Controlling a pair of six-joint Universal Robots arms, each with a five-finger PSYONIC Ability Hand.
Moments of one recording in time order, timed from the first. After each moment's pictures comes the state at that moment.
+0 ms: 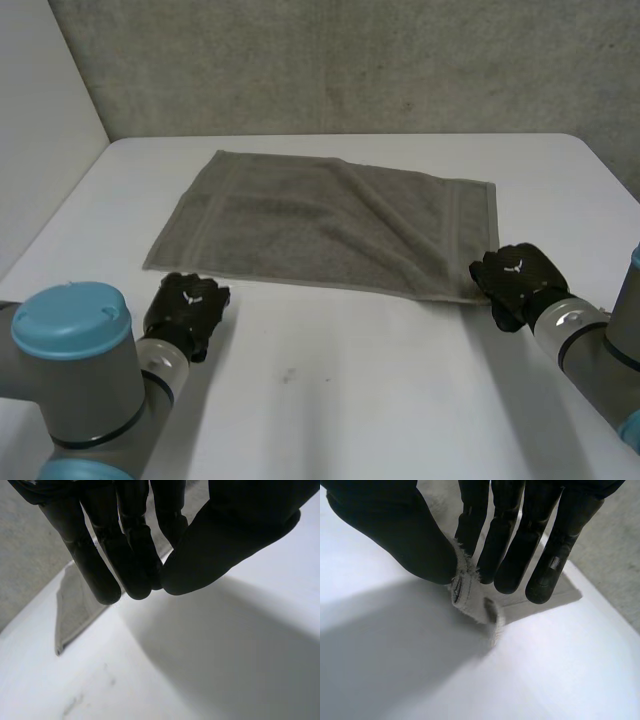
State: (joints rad) left arm 4.22 -1.95 -1.90 3.48 -1.70 3.60; right arm 1.78 -1.23 1.84 -0.21 1.36 2.54; left_hand 1.21 1.22 1.22 1.22 1.04; right_hand 0.97 1.18 1.19 1.19 0.99
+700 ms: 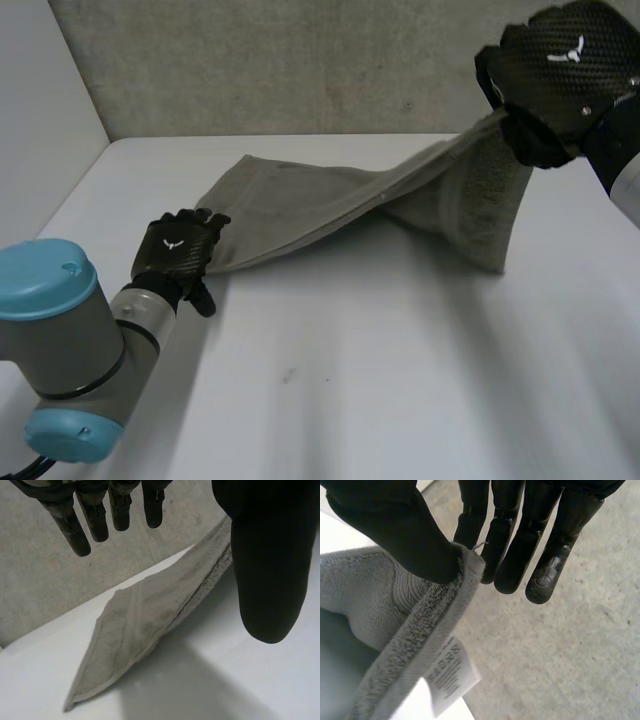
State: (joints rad) left arm 4.30 -1.92 -1.81 3.54 -1.60 3.31; right arm 1.92 -1.68 1.47 0.09 1.32 2.58; left_hand 0.19 0.18 0.18 0.18 0.03; right_hand 0.97 1.18 1.19 1.19 0.99
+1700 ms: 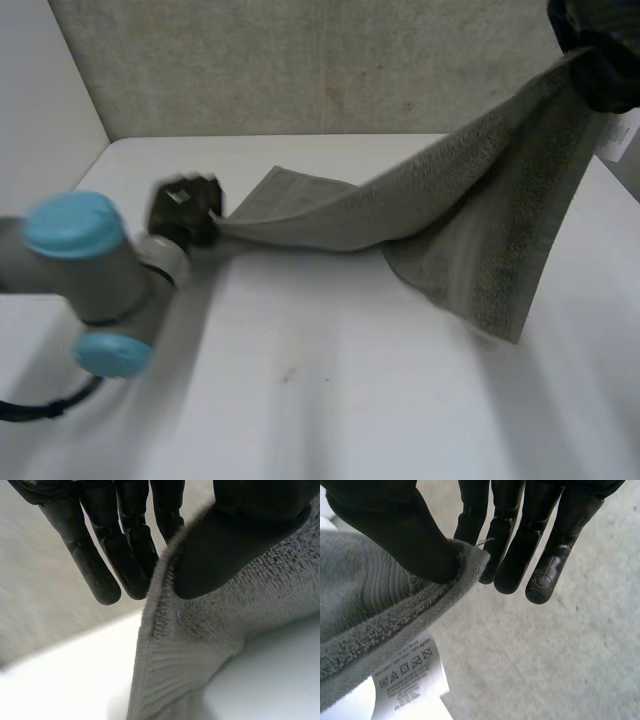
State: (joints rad) left arm 4.35 -2.08 -1.52 3.56 -1.59 3.21; right arm 1.86 -1.73 1.34 0.23 1.41 2.56; left_hand 1.16 1.21 1.21 1.21 1.02; right_hand 0.97 1.18 1.19 1.19 0.99
